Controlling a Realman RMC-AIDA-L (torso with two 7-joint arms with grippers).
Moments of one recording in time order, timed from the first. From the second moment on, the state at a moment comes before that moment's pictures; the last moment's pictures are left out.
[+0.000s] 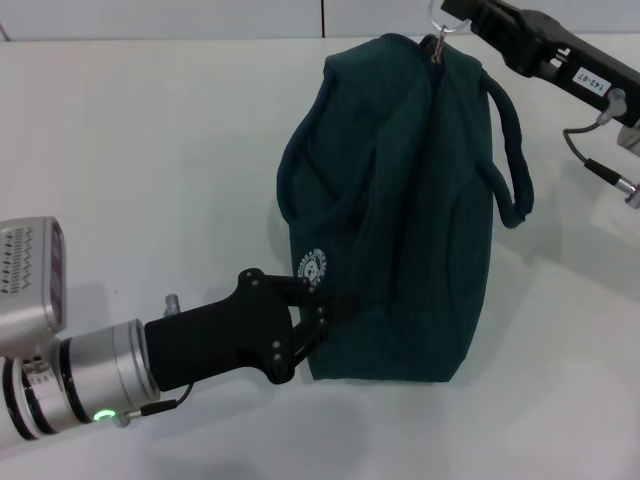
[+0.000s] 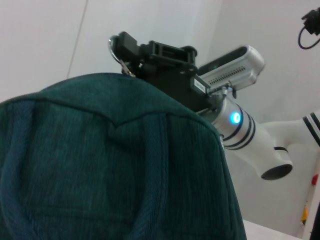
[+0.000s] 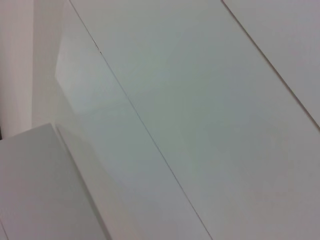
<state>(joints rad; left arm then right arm) -0.45 -2.08 1.07 0.12 1.44 1.62 -0.82 0.70 2.02 -1.15 -0.25 -0.95 -1.51 1.31</state>
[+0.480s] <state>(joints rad) -0.39 -2.09 1.02 0.12 1.37 1.62 -0.82 0.70 2.02 -1.20 -0.25 -0.95 -1.52 1.36</state>
